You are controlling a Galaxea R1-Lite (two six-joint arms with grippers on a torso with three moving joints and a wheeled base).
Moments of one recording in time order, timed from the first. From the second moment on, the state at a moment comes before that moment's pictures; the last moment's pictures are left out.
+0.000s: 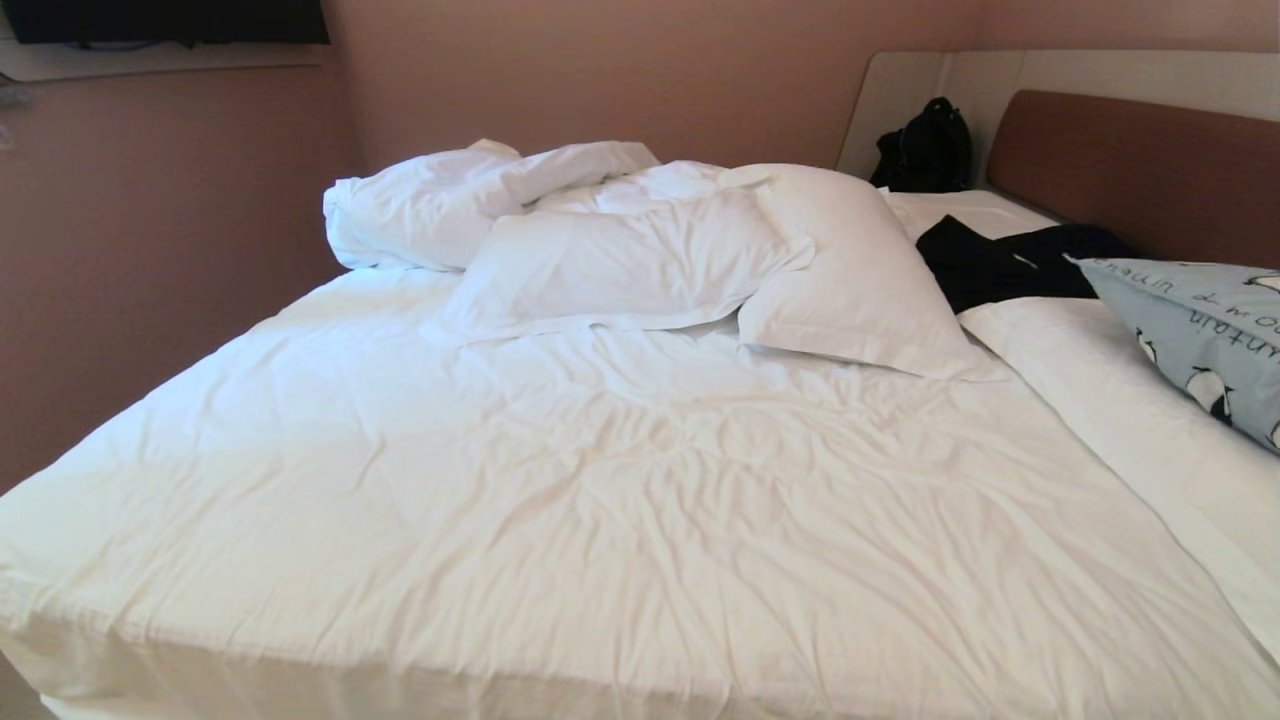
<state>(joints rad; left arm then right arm) 0.00 0.00 0.00 0.00 0.00 0.00 -1.02 2.45 -1.86 -0.49 0.22 0.16</state>
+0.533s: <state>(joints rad) 0.00 0.00 0.00 0.00 0.00 0.00 -1.01 2.23 -1.53 -0.49 0.32 0.13</state>
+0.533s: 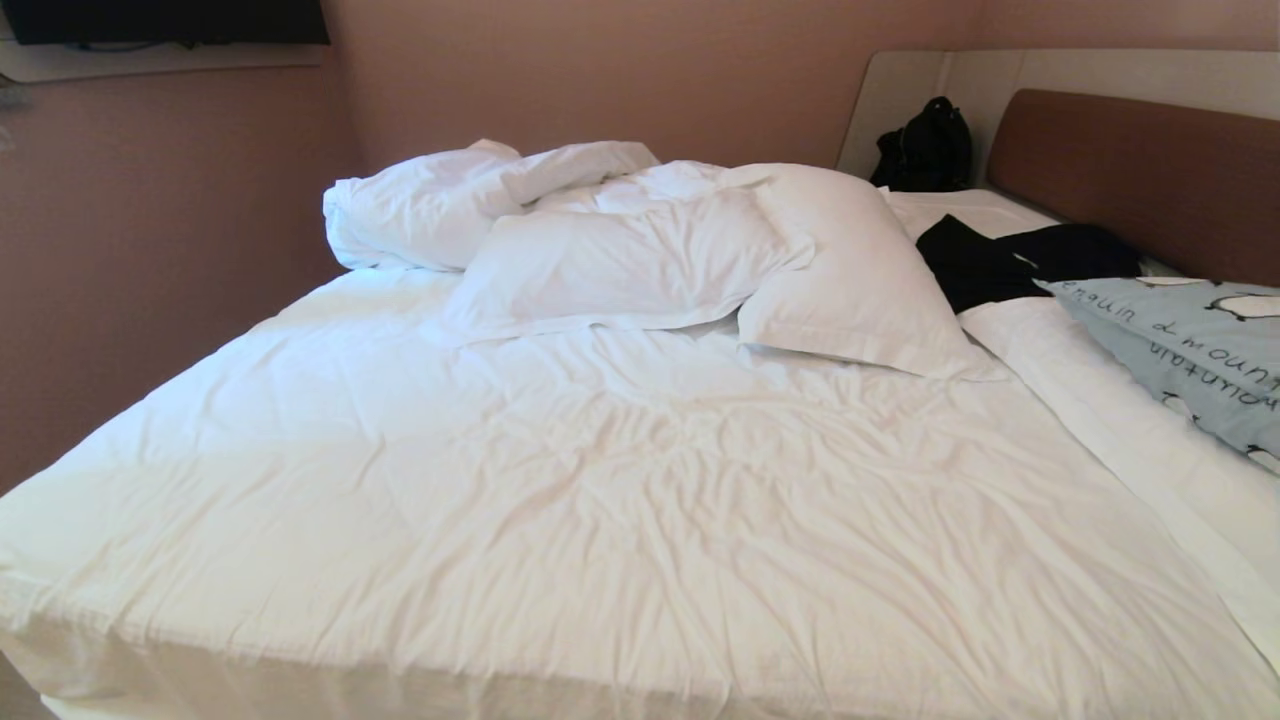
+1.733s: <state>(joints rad) 0.00 0.00 0.00 0.00 0.00 0.00 -1.00 1.52 -1.04 -0.43 0.52 0.15</state>
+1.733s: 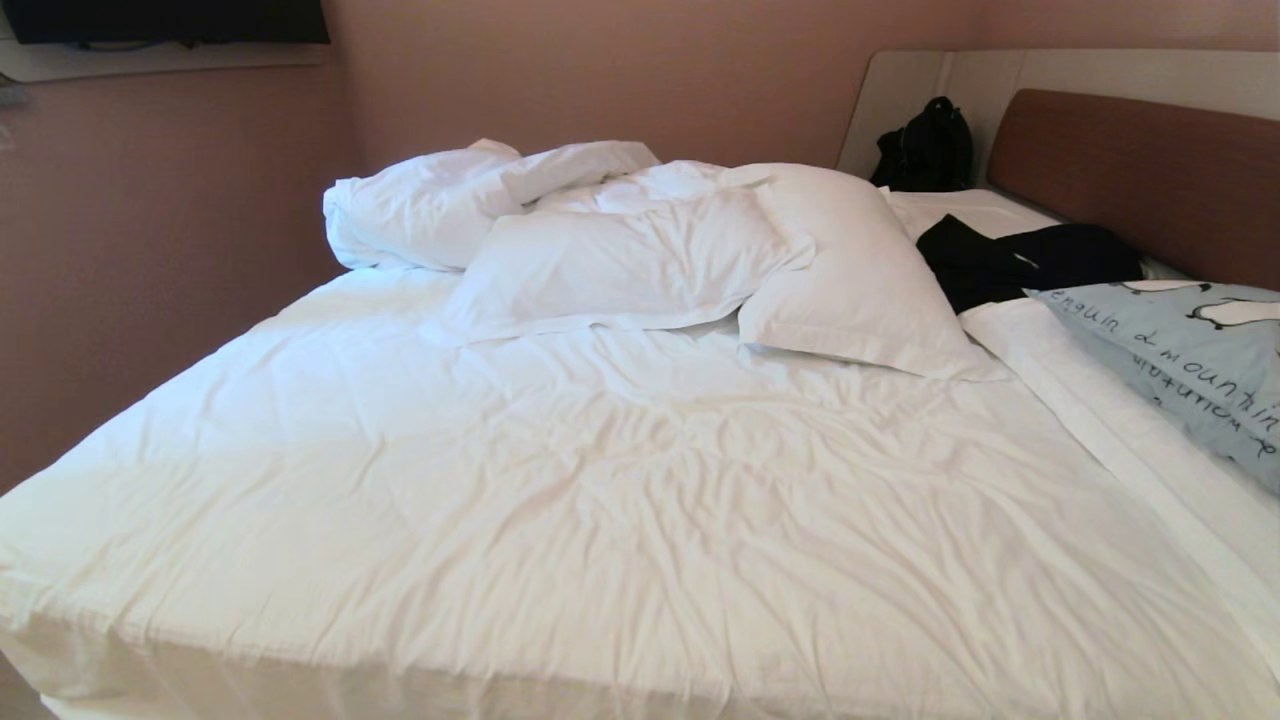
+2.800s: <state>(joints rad) 0.00 0.00 0.00 0.00 0.00 0.00 -0.88 0.98 -0.92 0.26 0.73 0.23</state>
